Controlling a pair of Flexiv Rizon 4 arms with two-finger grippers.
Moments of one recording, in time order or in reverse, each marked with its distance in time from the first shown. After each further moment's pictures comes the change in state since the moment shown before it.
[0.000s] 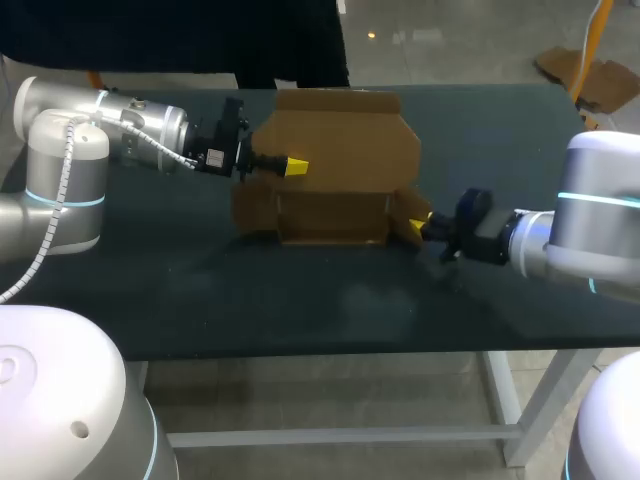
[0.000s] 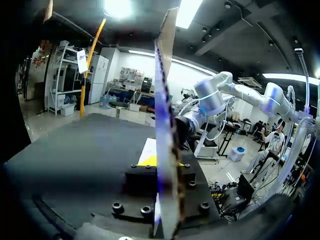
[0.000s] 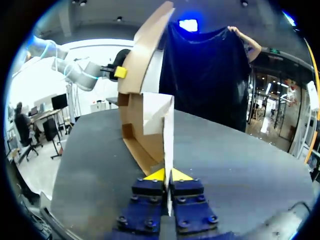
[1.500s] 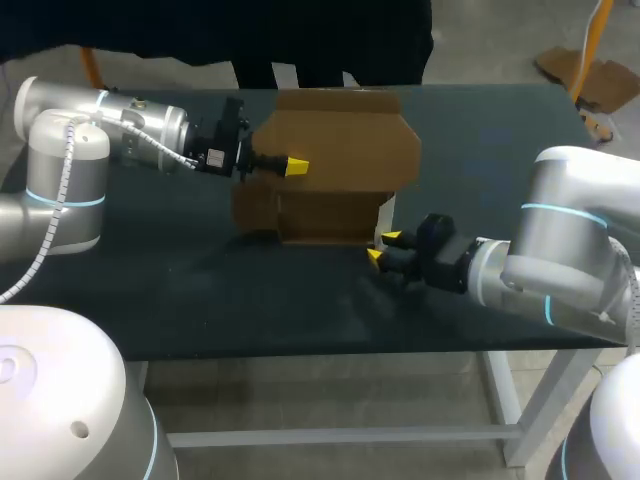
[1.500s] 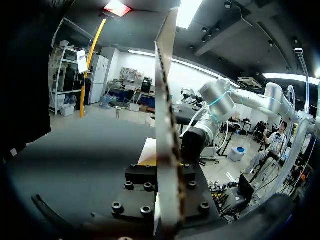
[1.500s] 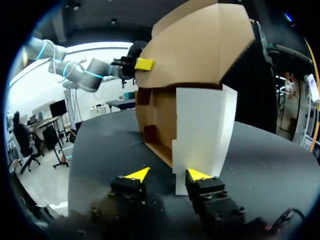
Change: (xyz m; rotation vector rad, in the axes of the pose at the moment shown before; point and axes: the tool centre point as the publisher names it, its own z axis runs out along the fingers) left arm 0.000 0.000 0.001 0.000 0.000 0.000; right arm 0.075 0.003 0.029 -0.006 0.000 0.064
